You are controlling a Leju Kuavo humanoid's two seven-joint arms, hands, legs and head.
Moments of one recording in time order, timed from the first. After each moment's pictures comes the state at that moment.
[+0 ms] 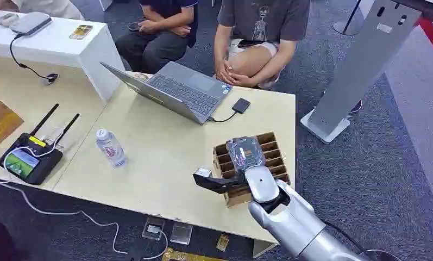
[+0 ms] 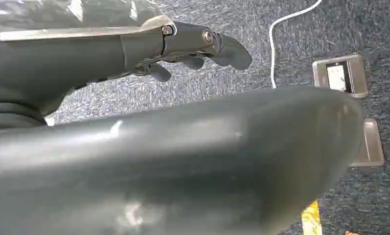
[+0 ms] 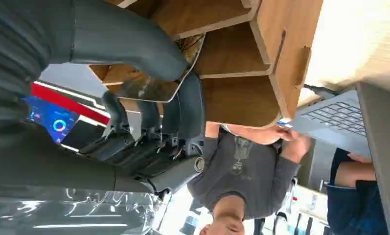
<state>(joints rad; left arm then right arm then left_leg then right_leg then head) -0.12 0.03 -1.26 -0.31 1.10 0.59 -0.23 -0.67 0.03 1.03 -1.00 1.10 0.02 0.36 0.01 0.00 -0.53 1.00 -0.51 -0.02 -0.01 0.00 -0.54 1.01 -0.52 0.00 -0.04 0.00</state>
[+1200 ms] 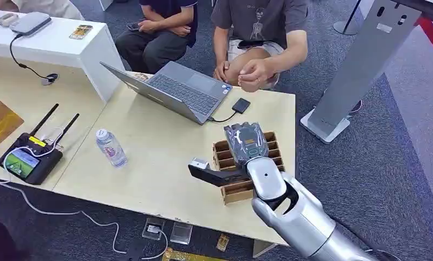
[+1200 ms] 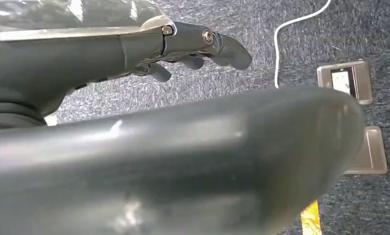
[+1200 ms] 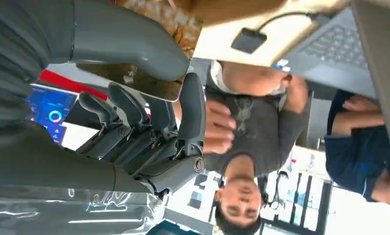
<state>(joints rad) -0.12 0.03 -1.24 -0.30 1.10 0.60 -0.23 -0.68 -0.03 1.01 -1.27 1.11 0.11 0.40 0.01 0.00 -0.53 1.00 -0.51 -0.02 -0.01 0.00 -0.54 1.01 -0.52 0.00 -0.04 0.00</state>
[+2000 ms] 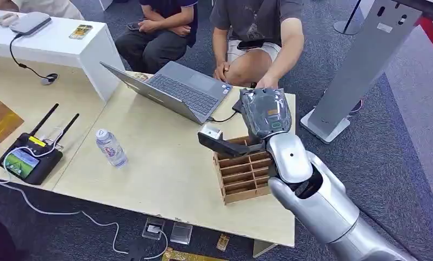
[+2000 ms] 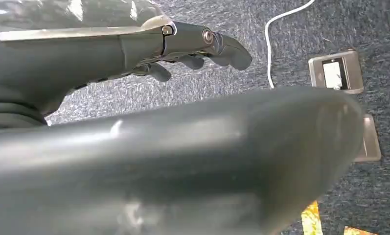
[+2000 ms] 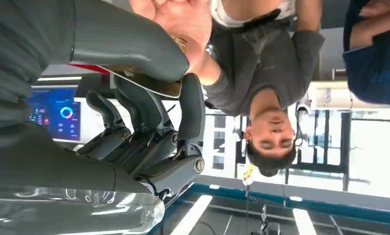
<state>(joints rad) -0.12 0.03 -1.23 -0.30 1.04 0.57 -0.23 -0.78 -0.08 0.93 -1.39 1.10 0.02 0.41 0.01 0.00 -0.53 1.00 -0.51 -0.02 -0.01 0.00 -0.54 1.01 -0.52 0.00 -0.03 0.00</state>
